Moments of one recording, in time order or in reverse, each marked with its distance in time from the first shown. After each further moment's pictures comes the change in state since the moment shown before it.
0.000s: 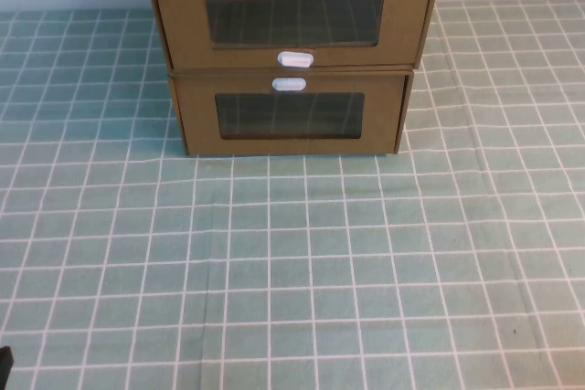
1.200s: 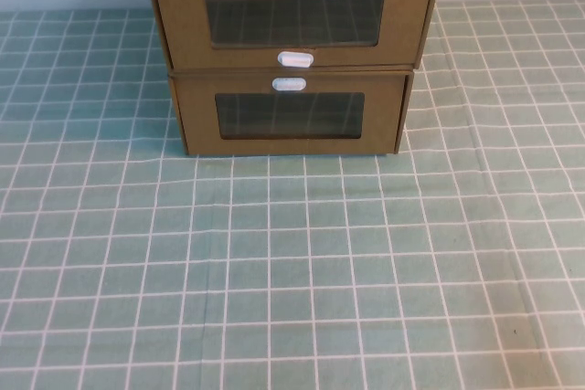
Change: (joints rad) right arm 0.000 0.000 0.002 0.000 -0.408 0.000; left arm 0.000 0.000 0.000 0.002 -0.330 0.004
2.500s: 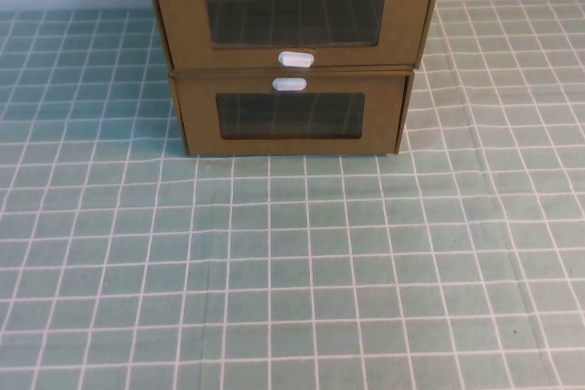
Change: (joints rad) right arm 0.000 0.255 -0.750 0.031 -0.359 0.274; left arm 0.000 0.531 -0.939 -0.026 -0.188 -0.345
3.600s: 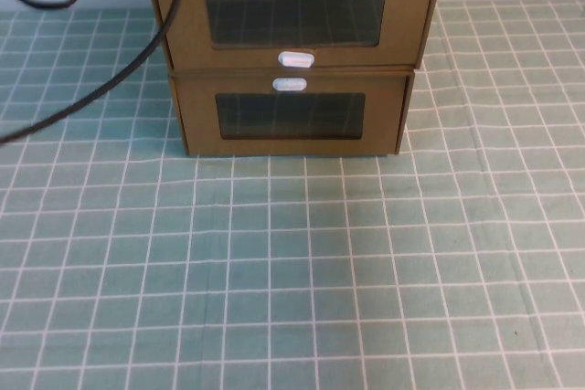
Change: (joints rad) right arm 0.285 0.922 -0.253 -0.055 0.498 -0.083; left arm -0.103 0.830 -0.400 0.019 0.352 0.096
